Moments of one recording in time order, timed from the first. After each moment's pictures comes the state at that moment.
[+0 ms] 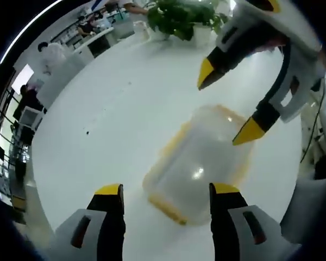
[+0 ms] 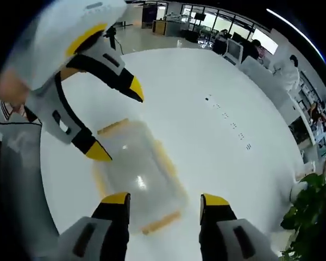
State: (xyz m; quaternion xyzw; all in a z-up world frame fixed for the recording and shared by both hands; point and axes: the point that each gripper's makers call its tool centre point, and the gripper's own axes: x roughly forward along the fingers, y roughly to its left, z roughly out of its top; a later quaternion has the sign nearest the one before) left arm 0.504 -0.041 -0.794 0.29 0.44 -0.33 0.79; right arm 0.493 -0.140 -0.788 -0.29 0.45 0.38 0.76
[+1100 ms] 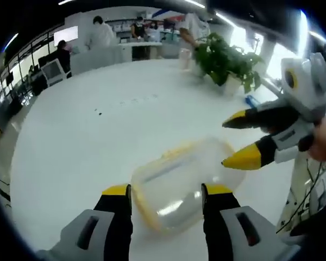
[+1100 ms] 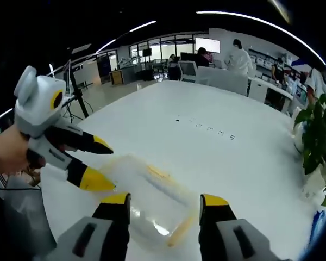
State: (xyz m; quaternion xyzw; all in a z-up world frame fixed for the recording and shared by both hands) left arm 0.491 -0.040 -0.789 0.01 0.38 -0.26 0.89; right arm 0.487 -0.135 -0.782 -0.05 0.34 0.31 0.88
